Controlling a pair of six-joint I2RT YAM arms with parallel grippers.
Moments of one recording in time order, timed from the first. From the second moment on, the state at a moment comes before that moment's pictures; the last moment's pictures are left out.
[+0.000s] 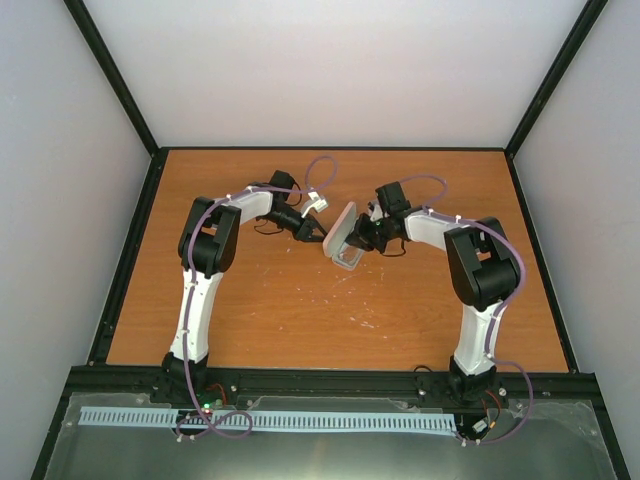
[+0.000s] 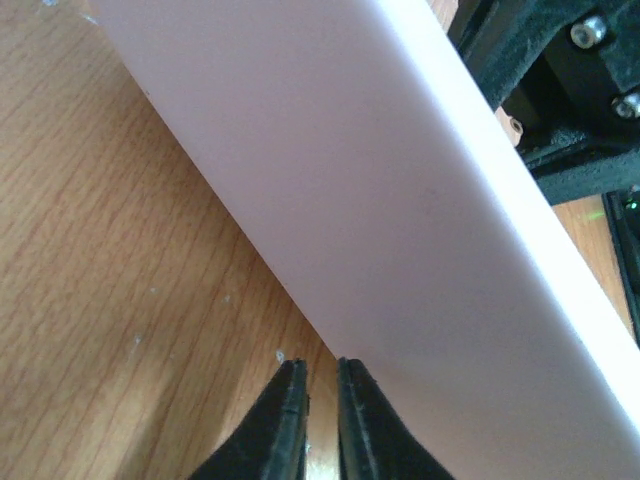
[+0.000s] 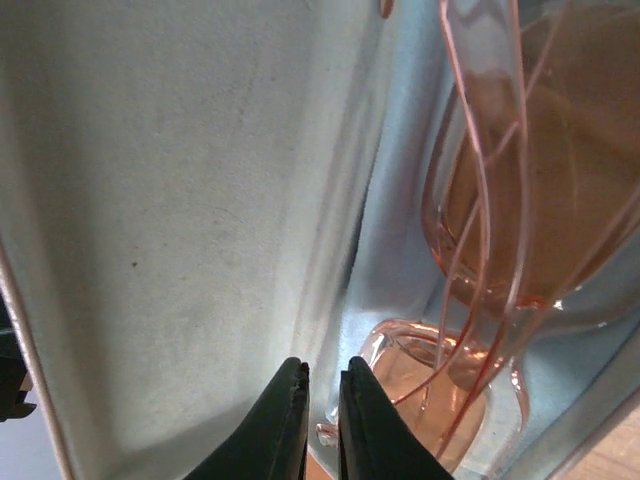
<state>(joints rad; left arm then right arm) -0.35 2.36 1.71 -0.69 1.02 0.54 0.38 1.94 1.19 -0.28 -0.57 0.79</state>
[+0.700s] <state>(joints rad) -0.35 2.33 1.71 -0.66 0.94 0.53 0.18 1.44 0.83 -0.14 -0.43 0.92</state>
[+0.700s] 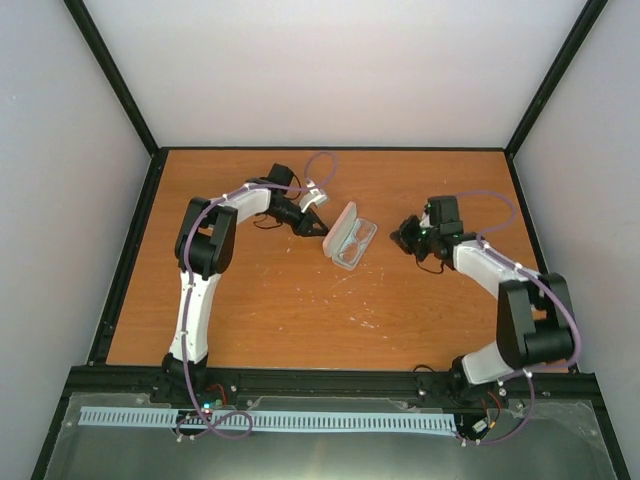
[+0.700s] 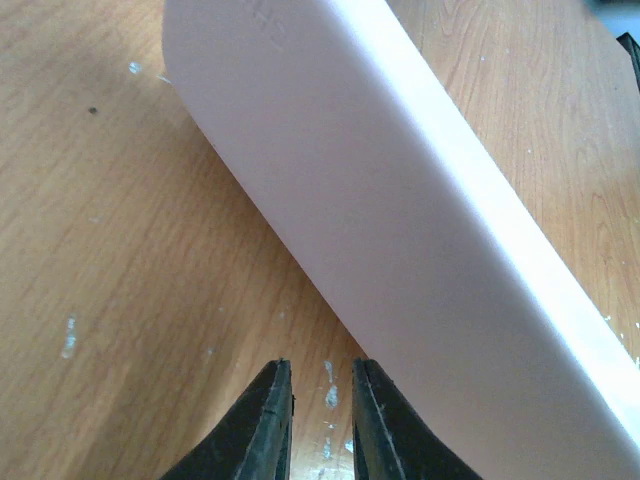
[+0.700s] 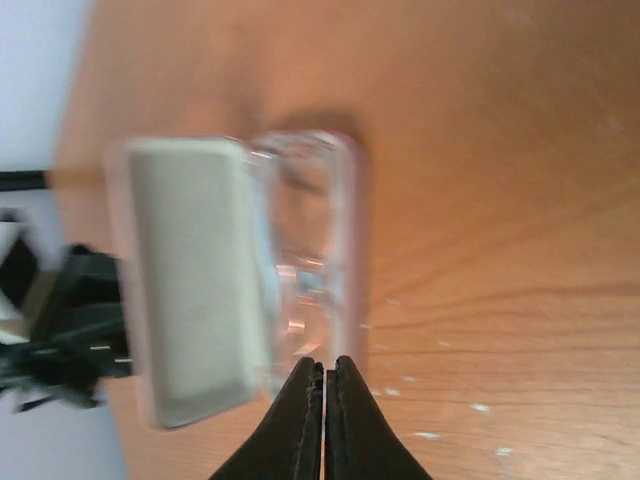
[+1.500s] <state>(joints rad) -0.35 2.32 1.78 -0.65 0.91 0.50 0.30 1.89 1.00 -0.14 -0.45 0.91</state>
